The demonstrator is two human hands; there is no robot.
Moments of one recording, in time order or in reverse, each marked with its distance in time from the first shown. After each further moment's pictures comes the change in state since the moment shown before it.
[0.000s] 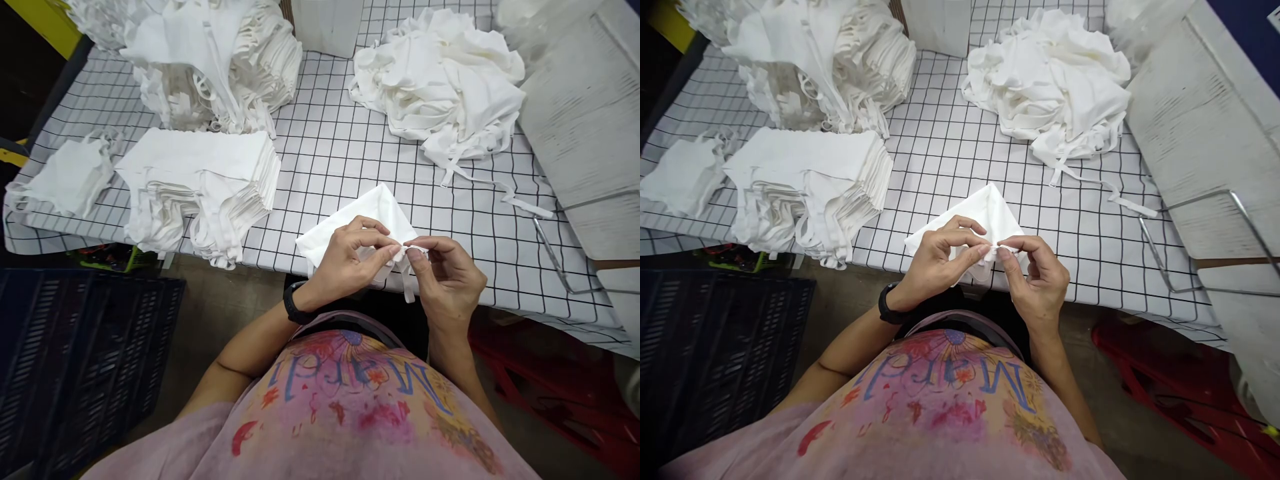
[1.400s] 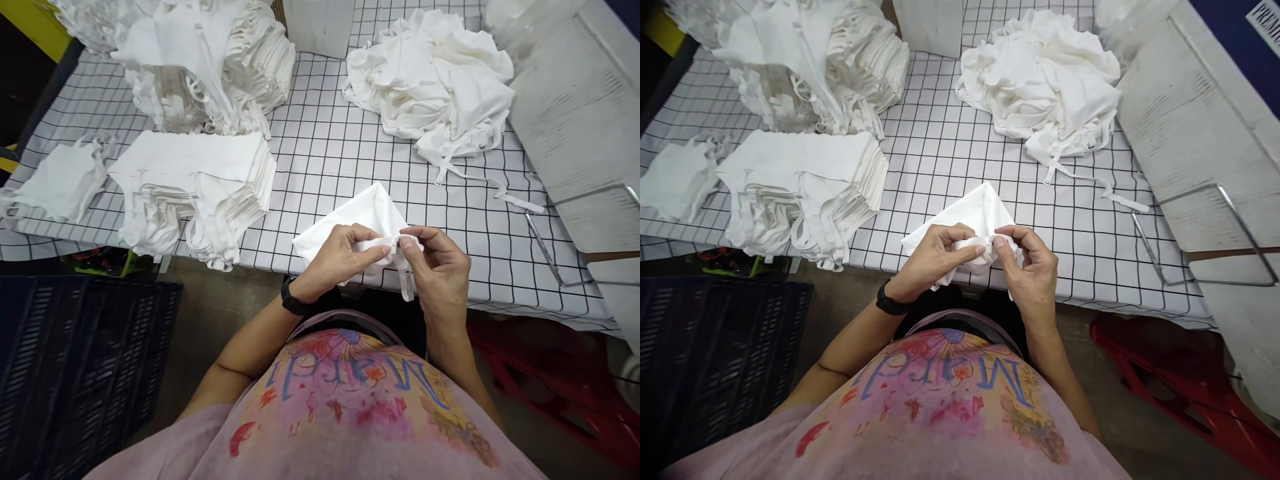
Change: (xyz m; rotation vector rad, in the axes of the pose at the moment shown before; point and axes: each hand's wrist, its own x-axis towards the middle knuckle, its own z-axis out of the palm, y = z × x) left_hand 0.005 -0.009 -0.002 -0.249 -0.122 -0.406; right_hand 0.008 0.001 0.003 -0.037 -0.030 0.187
